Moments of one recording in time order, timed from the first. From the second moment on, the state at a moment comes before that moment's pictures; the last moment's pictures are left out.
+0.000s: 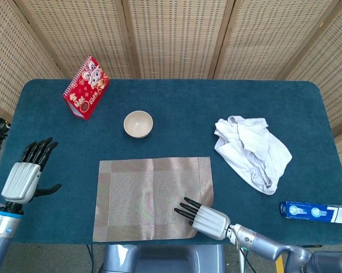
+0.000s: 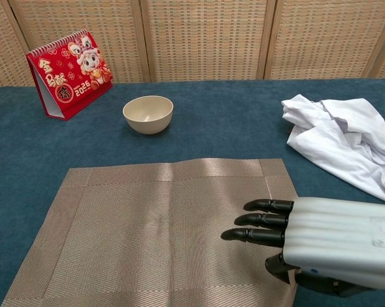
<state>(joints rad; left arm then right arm) -0.26 -1.11 -0.07 -1.79 1.47 1.36 0.11 0.68 -1.43 -0.20 -1.54 -1.90 0.99 -0.37</state>
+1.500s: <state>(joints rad) -0.57 -1.22 -0.18 -1.66 1.41 1.01 0.23 0.29 -1.04 -0.09 -1.65 -1.51 1.46 -0.14</state>
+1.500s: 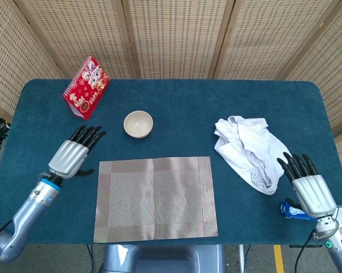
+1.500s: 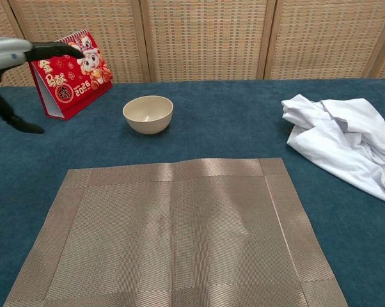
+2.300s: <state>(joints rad) -0.95 -1.61 -0.29 -1.13 0.99 0.70 0.43 0.16 -1.17 0.03 -1.54 -1.43 1.54 0.02</state>
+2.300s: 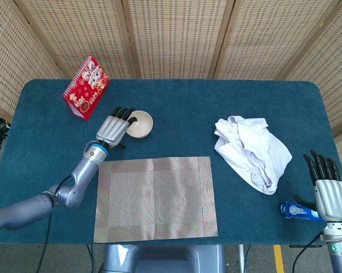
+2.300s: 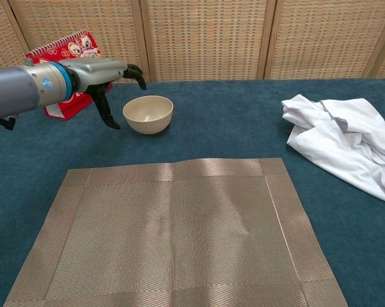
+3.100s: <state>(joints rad) -1.07 -1.89 -0.27 -0.71 1.02 0.61 0.27 0.15 -1.17 0.08 -1.50 -1.45 1.51 0.14</state>
